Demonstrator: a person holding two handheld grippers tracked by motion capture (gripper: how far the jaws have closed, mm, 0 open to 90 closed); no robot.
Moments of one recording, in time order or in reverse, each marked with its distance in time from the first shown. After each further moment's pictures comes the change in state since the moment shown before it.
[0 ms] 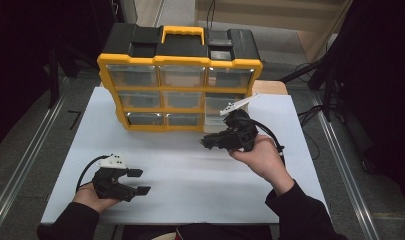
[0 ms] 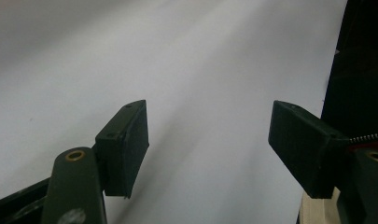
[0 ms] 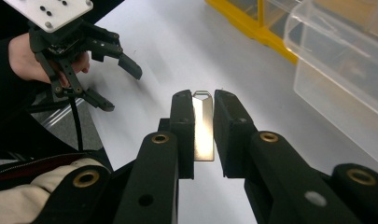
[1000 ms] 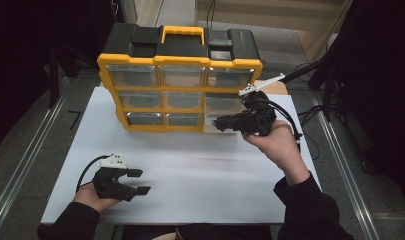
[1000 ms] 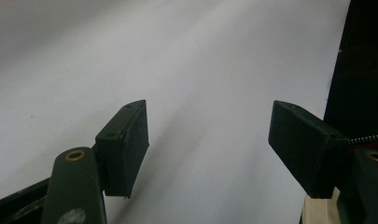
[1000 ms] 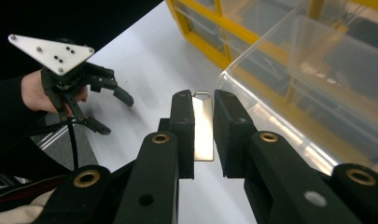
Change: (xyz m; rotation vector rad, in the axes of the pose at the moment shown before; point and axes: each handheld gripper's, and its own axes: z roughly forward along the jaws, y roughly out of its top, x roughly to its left) left arm 0.001 0.000 0.001 0.013 0.006 -0.006; right arm -0.012 0.018 -0.048 -0.093 -0.045 0.017
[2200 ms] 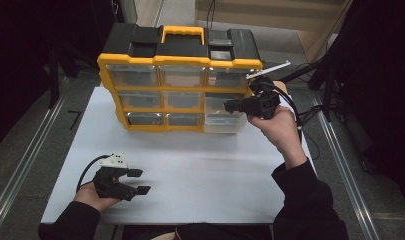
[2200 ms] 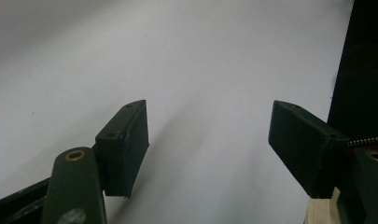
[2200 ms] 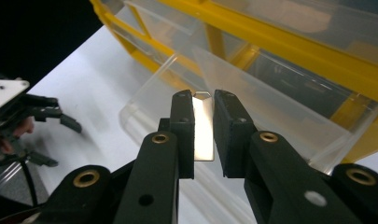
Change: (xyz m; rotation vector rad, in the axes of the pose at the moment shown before) left arm 0.002 -0.001 0.002 0.008 0.001 -0.002; right arm -0.046 0.016 0.003 -0.028 -0.134 0.084
